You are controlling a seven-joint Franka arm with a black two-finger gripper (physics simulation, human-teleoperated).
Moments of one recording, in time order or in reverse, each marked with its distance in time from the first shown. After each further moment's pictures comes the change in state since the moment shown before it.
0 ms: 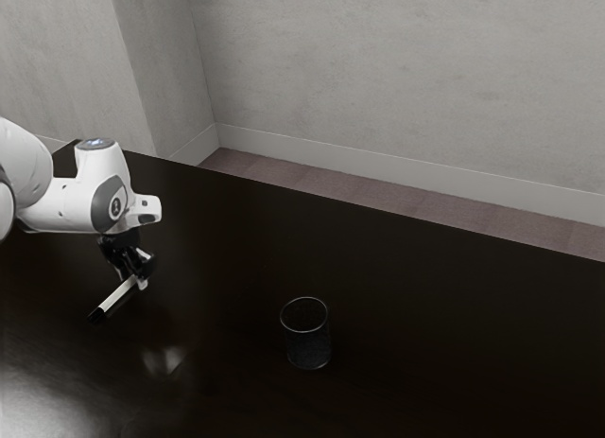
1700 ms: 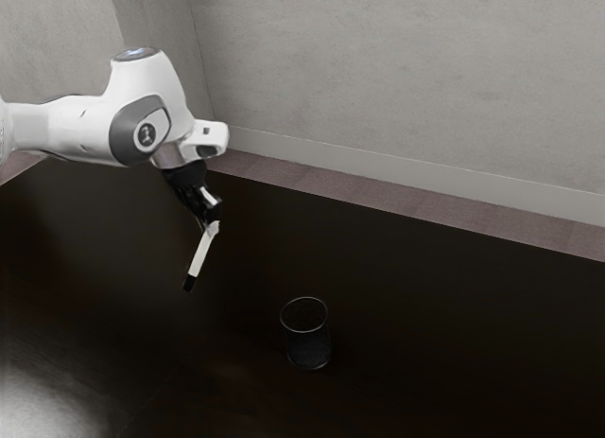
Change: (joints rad) arm -0.358 -0.402 0.001 -0.019 0.011 -0.248 -0.089
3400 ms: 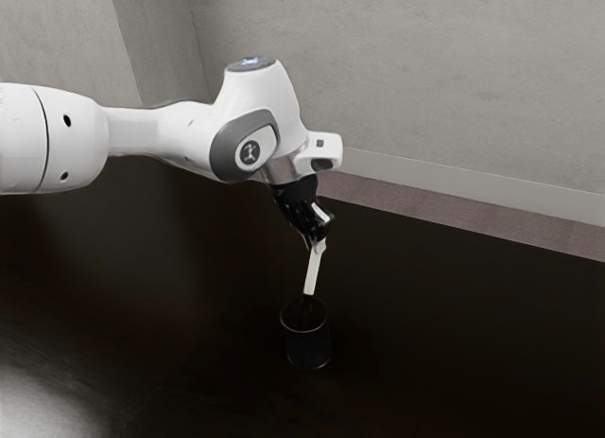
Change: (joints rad) arm -0.047 0.185 -0.252 0.210 -0.046 0.014 -0.219
